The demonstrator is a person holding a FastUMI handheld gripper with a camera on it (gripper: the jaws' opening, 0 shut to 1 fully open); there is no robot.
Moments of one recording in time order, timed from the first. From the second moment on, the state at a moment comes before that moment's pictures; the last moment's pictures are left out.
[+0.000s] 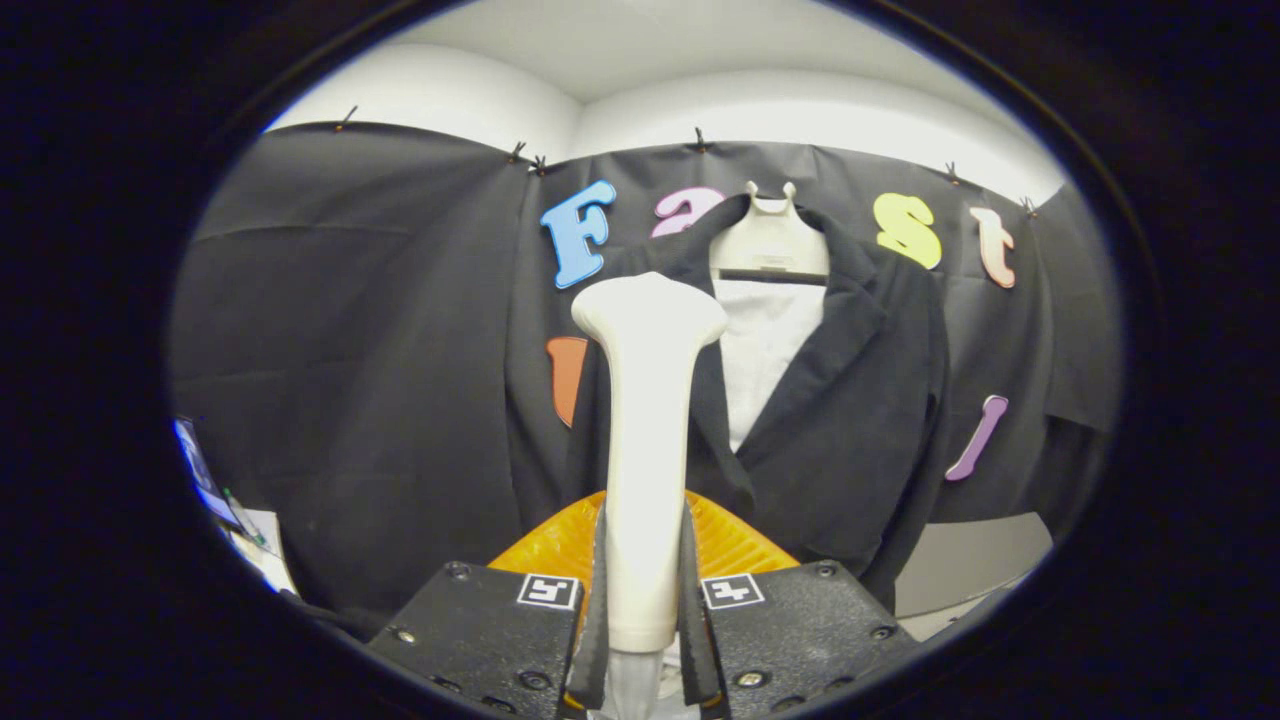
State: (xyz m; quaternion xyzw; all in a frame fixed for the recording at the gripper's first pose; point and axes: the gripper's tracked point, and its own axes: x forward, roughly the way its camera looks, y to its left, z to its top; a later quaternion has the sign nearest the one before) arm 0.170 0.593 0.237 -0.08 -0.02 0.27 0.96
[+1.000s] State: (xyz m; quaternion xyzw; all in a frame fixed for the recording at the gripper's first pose) arm 0.222 0.628 0.202 -0.13 0.01 0.27 0.95
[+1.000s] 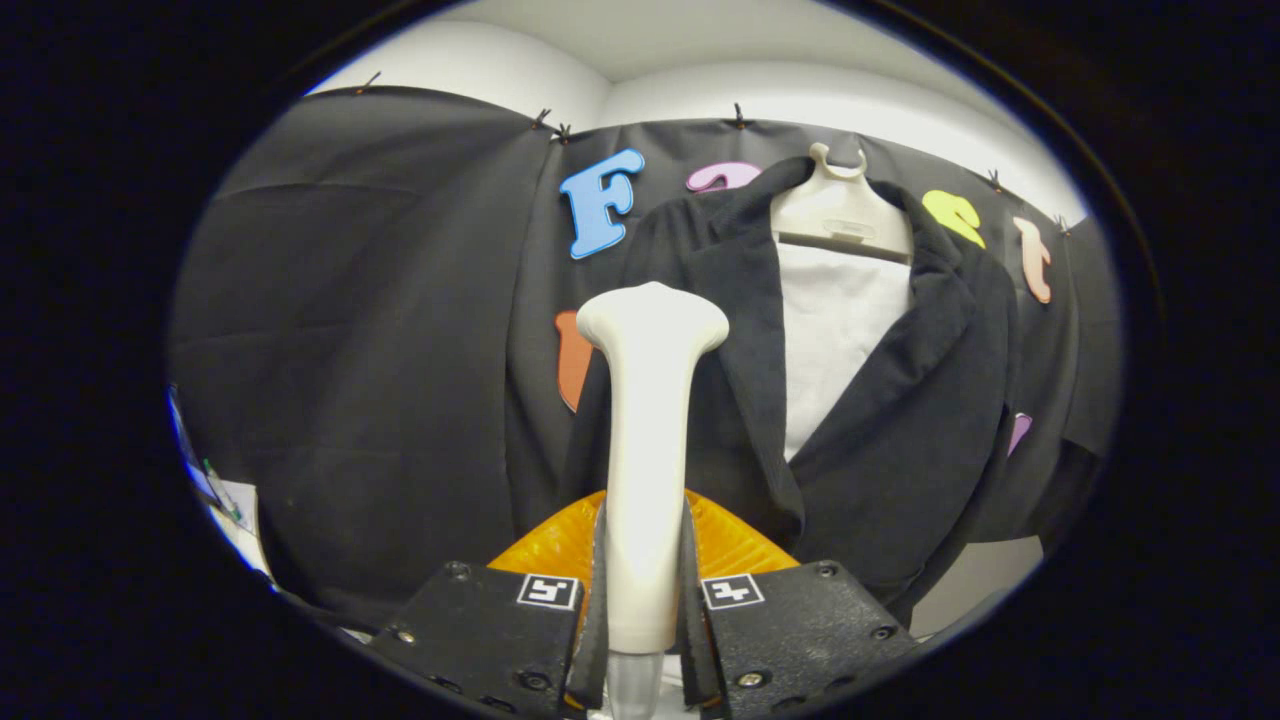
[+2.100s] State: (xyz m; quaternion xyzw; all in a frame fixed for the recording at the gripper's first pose) arm 0.222 0.574 0.102 -0.12 0.10 0.25 0.95
